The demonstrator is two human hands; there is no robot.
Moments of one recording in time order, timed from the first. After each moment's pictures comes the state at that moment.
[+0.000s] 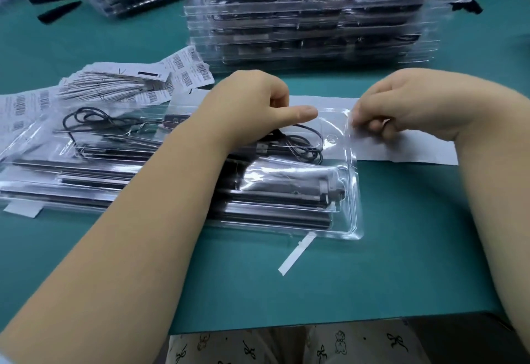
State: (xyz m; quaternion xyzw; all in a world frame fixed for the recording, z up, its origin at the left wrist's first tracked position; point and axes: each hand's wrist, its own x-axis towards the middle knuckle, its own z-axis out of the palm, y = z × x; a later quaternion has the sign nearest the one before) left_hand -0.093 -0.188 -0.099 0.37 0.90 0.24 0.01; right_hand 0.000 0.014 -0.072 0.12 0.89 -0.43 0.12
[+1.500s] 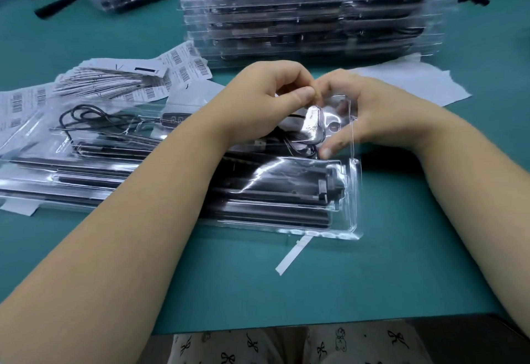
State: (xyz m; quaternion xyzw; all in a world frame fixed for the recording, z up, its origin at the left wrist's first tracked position) left_hand -0.084 -0.182 -0.095 0.44 0.78 0.43 0.10; right_hand -0.012 -0.006 -0.098 -0.07 0.91 -0.41 0.04
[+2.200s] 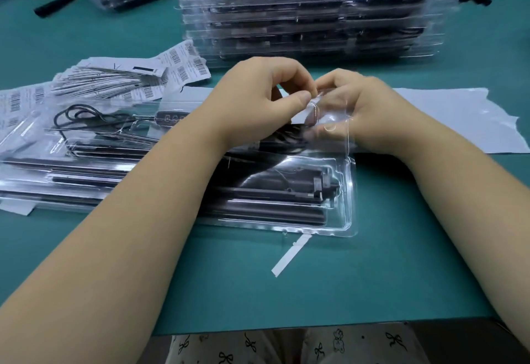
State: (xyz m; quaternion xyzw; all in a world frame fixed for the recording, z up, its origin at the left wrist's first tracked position) left_hand -0.077 -0.184 -0.089 0.42 0.82 0.38 0.05; right_hand -0.012 -0.013 -0.105 -0.07 0.93 -0.37 -0.04
